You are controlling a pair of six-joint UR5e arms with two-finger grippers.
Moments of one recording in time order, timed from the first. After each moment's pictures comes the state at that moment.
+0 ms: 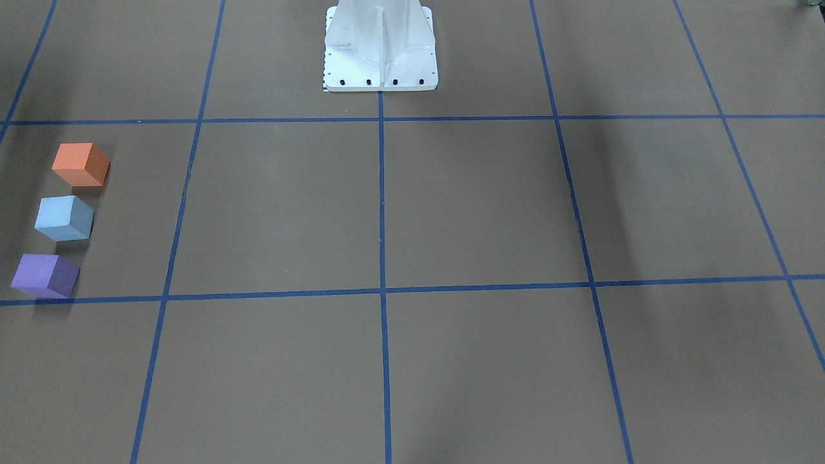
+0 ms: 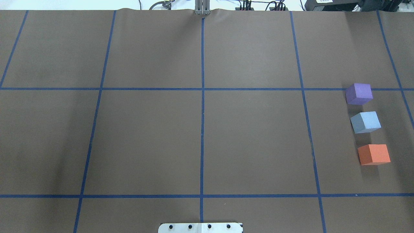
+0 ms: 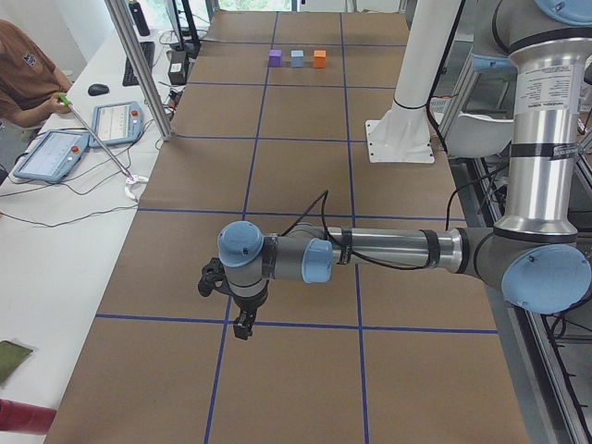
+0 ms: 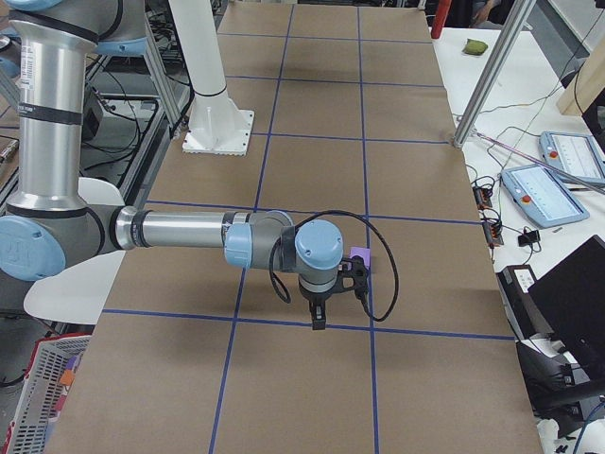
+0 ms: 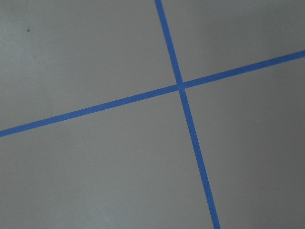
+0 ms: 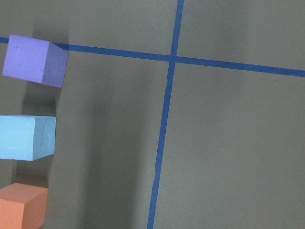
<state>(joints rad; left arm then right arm) -1.57 -1.55 -1.60 -1.62 -2.31 0.17 1.63 -1.71 1.76 -1.65 2.41 -0.18</state>
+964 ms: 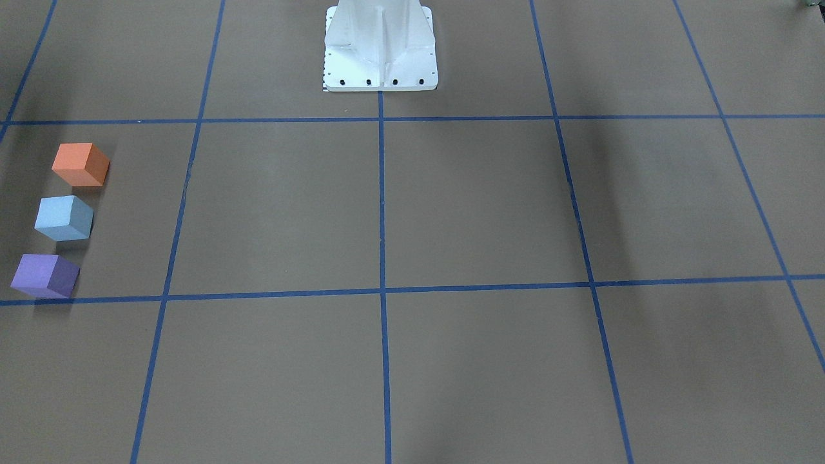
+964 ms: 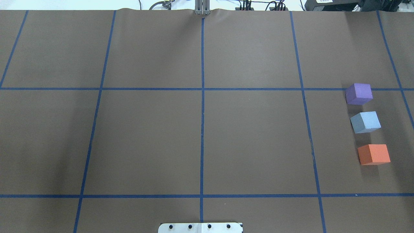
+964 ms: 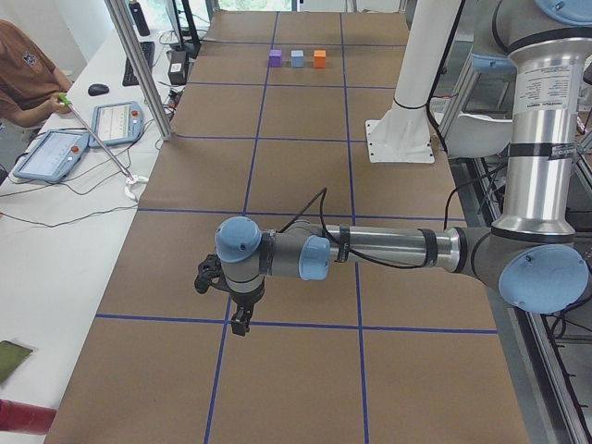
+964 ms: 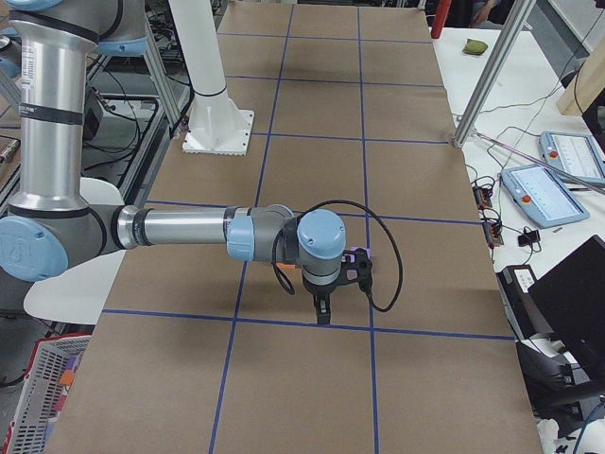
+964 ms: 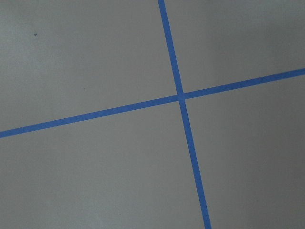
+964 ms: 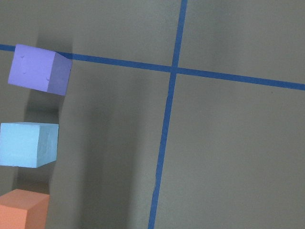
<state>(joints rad) -1.57 -1.56 -1.61 -1.62 -2.31 0.15 1.61 -1.70 1.78 -1.65 2.39 -0.17</state>
